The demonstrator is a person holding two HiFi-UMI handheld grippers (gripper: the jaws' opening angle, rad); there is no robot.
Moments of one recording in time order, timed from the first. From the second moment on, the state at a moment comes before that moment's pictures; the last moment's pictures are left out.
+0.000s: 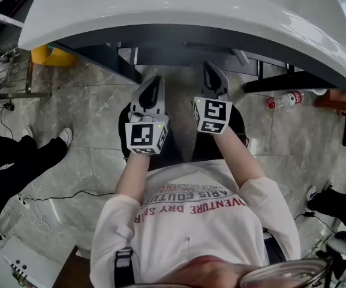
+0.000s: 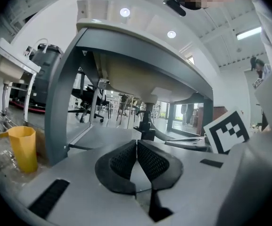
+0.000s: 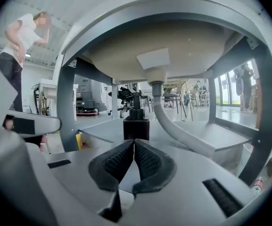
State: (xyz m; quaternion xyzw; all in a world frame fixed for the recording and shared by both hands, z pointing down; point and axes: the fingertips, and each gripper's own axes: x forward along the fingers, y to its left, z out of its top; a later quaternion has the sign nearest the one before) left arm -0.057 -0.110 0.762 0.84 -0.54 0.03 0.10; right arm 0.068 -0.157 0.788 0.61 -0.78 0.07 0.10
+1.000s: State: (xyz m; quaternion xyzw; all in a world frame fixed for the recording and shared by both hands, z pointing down) left arm 0.029 -0.081 0.468 0.86 -0.46 0.10 0.19; right arm 0.102 -0.096 0.466 0.55 -0.81 0.13 0.12
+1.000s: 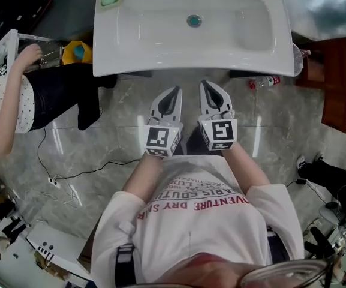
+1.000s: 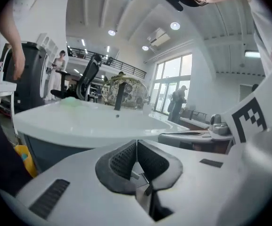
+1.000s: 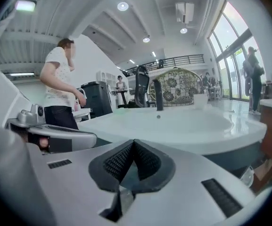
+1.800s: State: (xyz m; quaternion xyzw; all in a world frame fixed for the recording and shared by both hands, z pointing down) left arm 0.034 -0.055 0.195 0.87 -0.49 0.03 0.04; right arm 0.122 -0.054 0.214 0.55 -0.83 0.05 0.04
